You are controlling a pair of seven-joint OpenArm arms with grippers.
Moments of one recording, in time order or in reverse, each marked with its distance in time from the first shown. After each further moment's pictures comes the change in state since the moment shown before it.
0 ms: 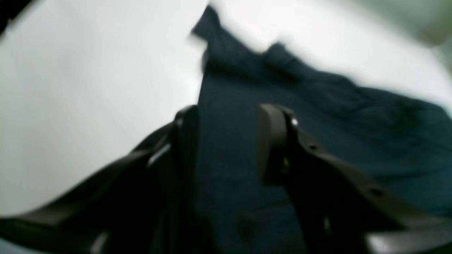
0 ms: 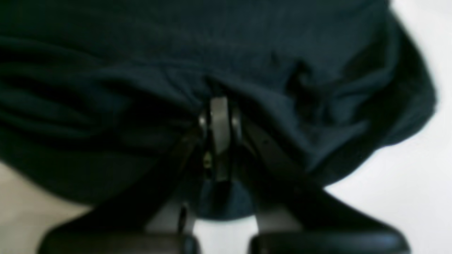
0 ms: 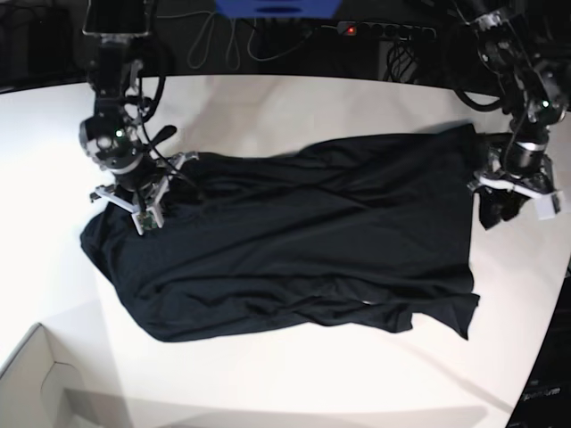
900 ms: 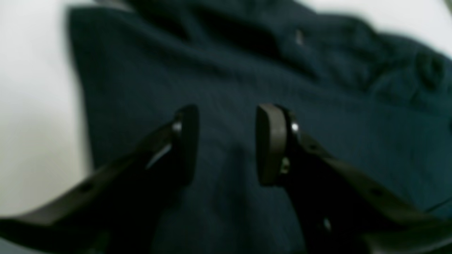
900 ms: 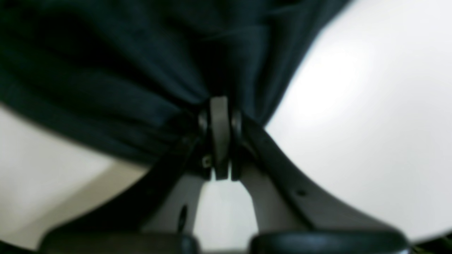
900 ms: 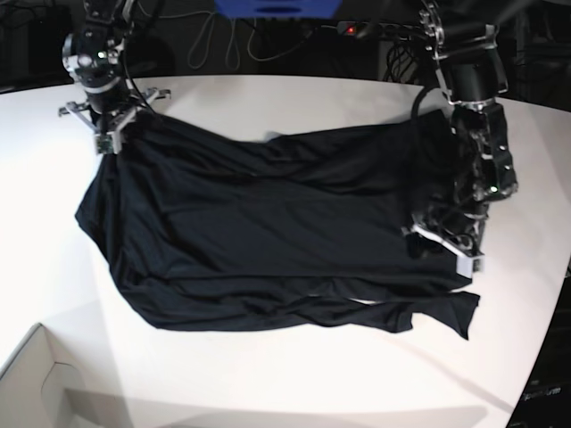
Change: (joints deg) left arm -18.2 -1.4 17.2 -26.9 6.7 -0.6 -1.2; right arm -19.8 -8.8 15.9 15.4 -0.3 -0.3 5.5
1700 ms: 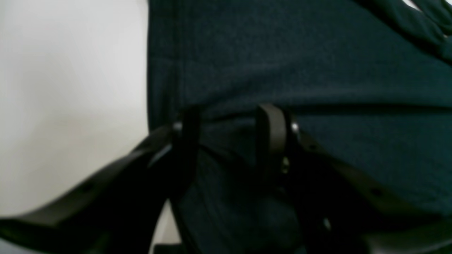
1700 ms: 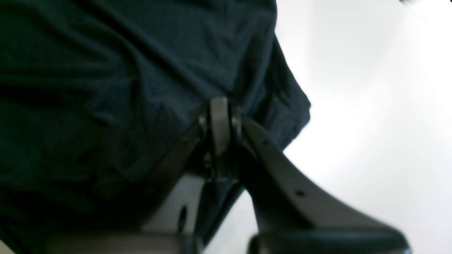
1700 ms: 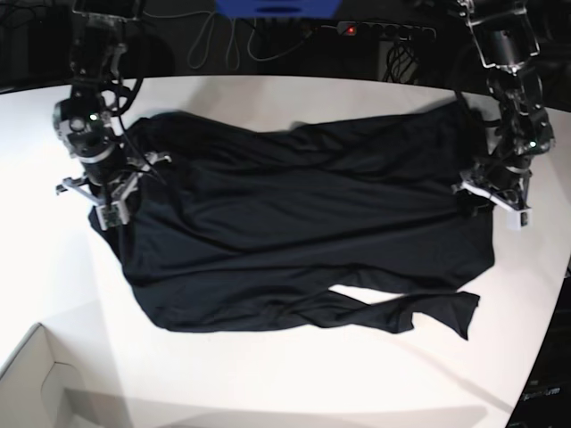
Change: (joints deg) left arm 10.5 -8.3 -7.5 1.3 -2.0 -1.5 -4.9; right arm 14.7 7.9 -10.6 -4.3 0.3 0.3 -4.2
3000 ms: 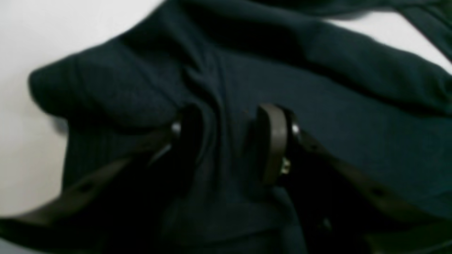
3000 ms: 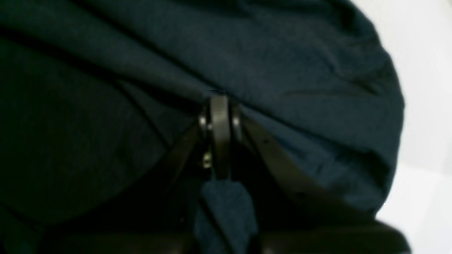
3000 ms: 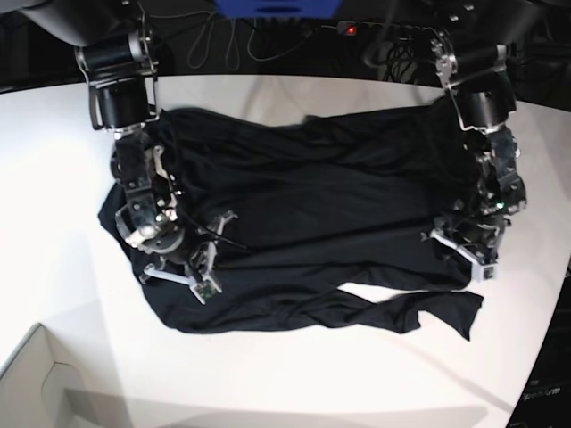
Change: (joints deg) left arm -16.0 7.0 4.2 -11.1 17.4 1.7 -1.3; right arm 26.6 3.2 -22.9 -29.5 -0.1 0.0 0.4
